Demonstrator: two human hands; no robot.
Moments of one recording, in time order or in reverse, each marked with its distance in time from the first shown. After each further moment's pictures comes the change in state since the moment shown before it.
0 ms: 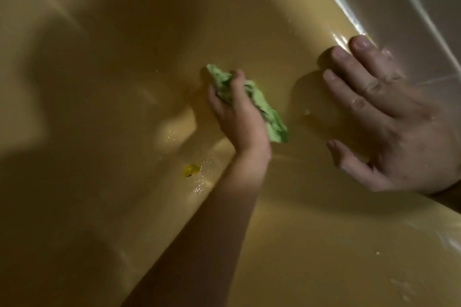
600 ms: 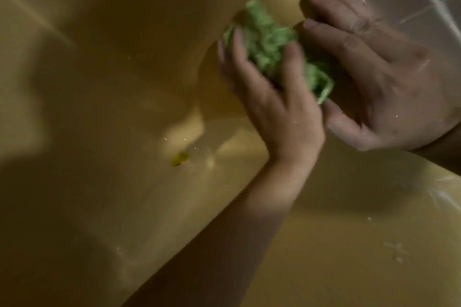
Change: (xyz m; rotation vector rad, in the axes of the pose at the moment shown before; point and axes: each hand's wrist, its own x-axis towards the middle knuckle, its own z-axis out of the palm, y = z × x) left_hand -0.084 -0.024 0.017 0.211 -0.211 0.578; right_hand -0.007 0.009 0.001 0.081 0.139 0.029
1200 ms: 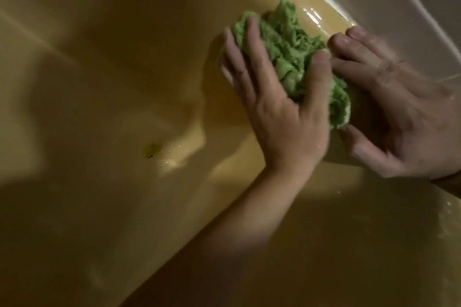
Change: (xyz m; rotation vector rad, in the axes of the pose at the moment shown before) left_hand -0.075 -0.015 0.007 0.223 -0.193 0.200; right_hand -0.115 -0.006 -0.007 0.054 0.005 0.122
